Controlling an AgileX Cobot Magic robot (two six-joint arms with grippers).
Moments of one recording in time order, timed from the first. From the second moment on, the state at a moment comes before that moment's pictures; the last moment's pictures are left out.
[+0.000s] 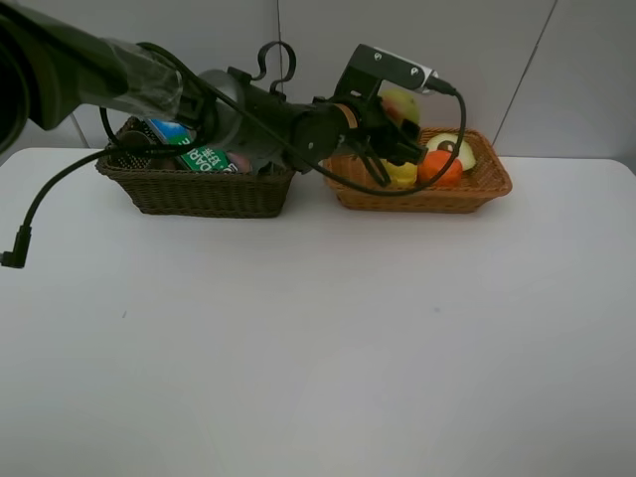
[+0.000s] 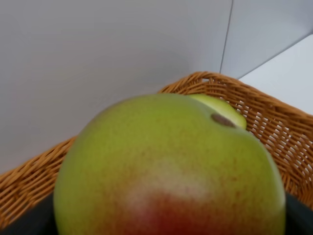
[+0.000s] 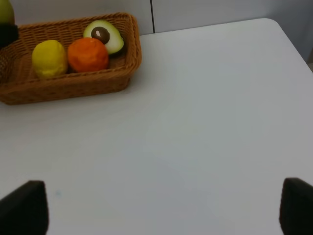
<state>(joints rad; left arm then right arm) -0.72 2.29 -1.55 -0.10 -0.31 0.06 -0.08 0.00 -0.52 -0.03 1.05 0.04</state>
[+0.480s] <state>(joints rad) -0.69 2.36 -1.56 -0.08 -0.40 0.08 -0.08 0.00 -0.52 -0.03 1.05 0.04</state>
